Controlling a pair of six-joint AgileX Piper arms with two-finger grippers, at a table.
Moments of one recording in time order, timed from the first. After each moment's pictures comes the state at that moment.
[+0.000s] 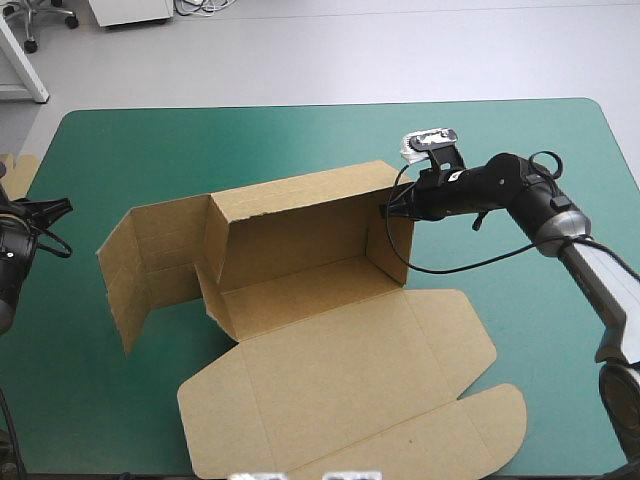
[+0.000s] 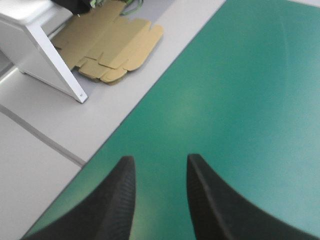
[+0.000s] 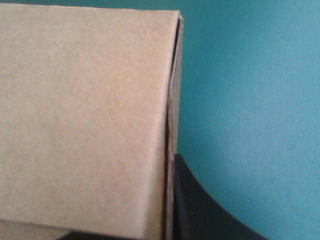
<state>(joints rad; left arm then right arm) 0.28 1.31 -1.03 0.63 0.50 -0.68 0.28 1.63 -1.36 0.54 0.75 -0.46</state>
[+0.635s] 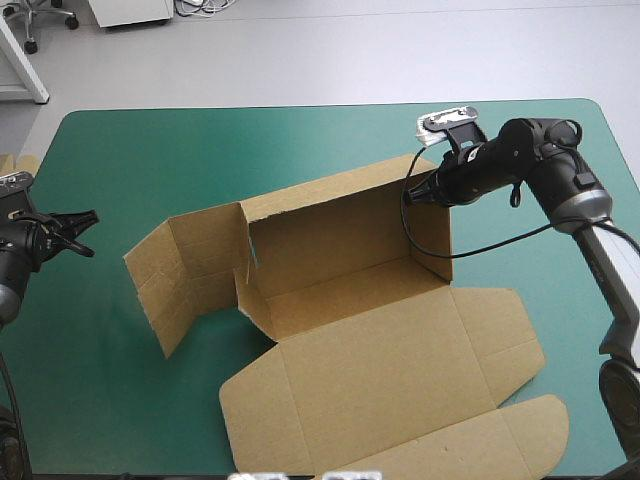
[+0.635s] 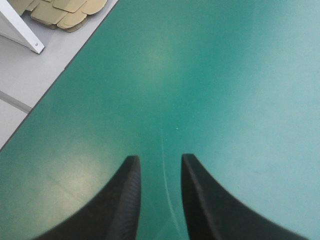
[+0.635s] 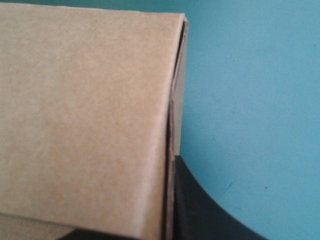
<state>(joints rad) 0.28 1.38 -1.03 0.30 0.54 -0.41 0.26 1.63 -1.61 0.25 1.06 -0.27</state>
